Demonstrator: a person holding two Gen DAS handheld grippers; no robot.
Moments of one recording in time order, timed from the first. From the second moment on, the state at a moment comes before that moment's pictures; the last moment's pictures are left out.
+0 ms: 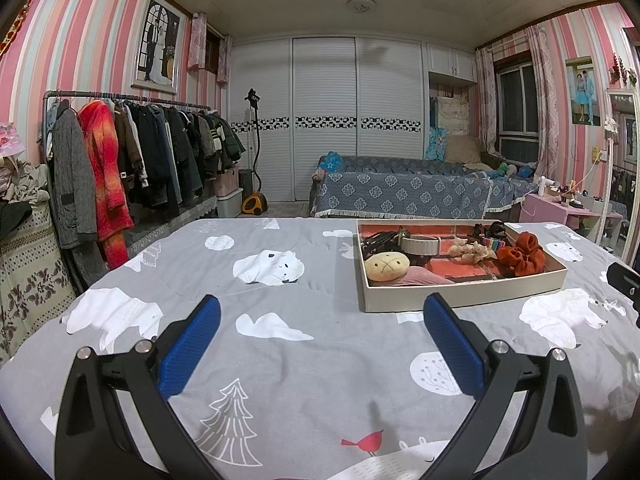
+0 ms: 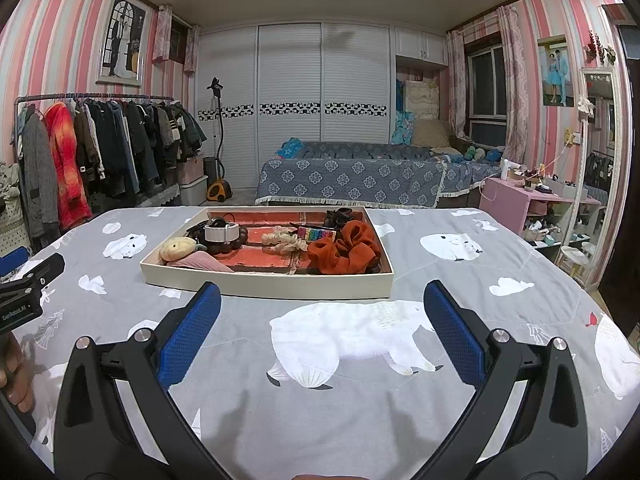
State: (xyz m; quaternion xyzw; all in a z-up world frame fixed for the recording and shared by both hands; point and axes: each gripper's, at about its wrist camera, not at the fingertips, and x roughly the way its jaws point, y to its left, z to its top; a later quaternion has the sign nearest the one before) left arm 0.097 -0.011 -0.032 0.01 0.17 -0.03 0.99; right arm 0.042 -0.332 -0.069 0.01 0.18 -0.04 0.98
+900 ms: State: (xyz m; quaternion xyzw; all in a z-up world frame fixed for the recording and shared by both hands) left arm 0.101 -0.013 -0.037 0.02 0.17 -0.02 0.98; right arm 0.046 -0.346 -0.075 0.03 0.17 -0.03 0.99
